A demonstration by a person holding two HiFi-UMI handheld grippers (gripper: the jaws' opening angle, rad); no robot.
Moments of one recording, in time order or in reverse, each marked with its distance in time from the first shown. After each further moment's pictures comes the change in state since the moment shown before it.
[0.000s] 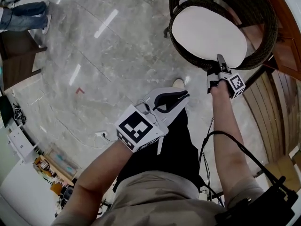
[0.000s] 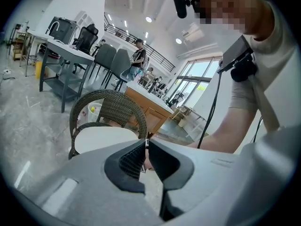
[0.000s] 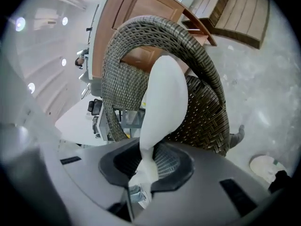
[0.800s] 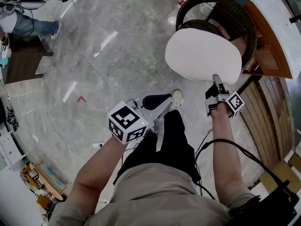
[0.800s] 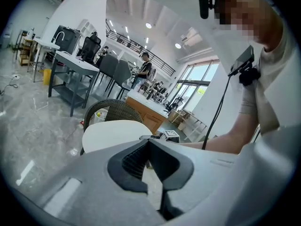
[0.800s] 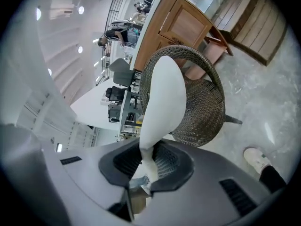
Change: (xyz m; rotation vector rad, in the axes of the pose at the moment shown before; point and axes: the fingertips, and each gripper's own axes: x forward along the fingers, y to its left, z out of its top) left arm -0.165 -0.075 0.005 0.004 -0.063 0.020; right arm -0.181 0.151 -0.086 -0.180 0.102 0.115
